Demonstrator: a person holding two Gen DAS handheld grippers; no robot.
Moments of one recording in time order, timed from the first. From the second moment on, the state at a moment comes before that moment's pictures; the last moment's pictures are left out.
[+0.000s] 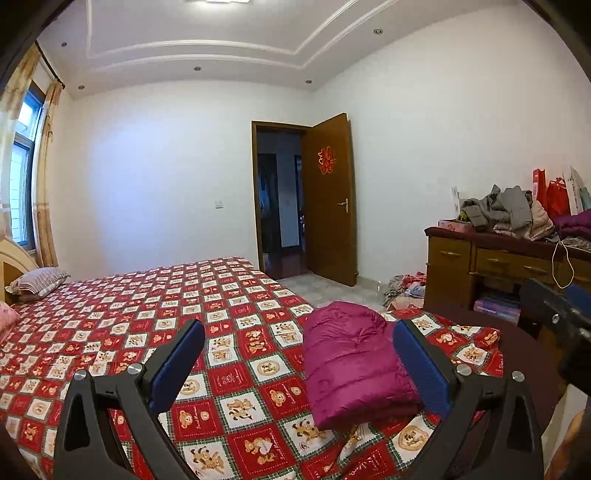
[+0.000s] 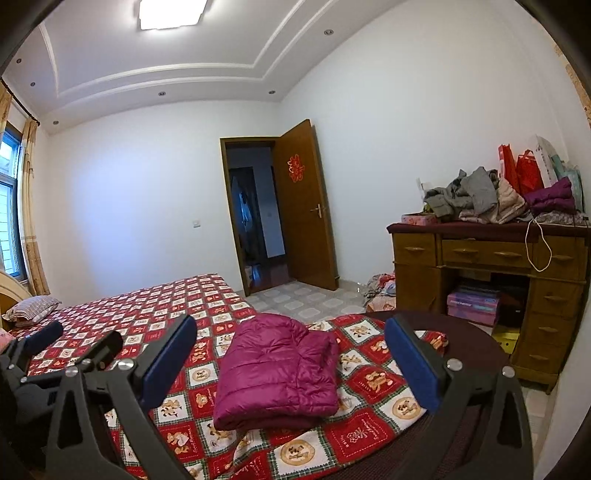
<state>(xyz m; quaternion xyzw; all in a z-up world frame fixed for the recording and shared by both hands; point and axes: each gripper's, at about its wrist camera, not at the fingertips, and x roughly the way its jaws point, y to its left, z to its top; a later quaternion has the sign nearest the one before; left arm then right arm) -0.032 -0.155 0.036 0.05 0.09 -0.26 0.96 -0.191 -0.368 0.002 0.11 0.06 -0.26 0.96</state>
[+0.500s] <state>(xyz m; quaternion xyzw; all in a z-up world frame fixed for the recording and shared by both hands) -0.031 -0.156 0.033 0.05 0.09 -0.26 0.96 -0.194 -0.364 0.002 0.10 0.06 -0.26 0.96</state>
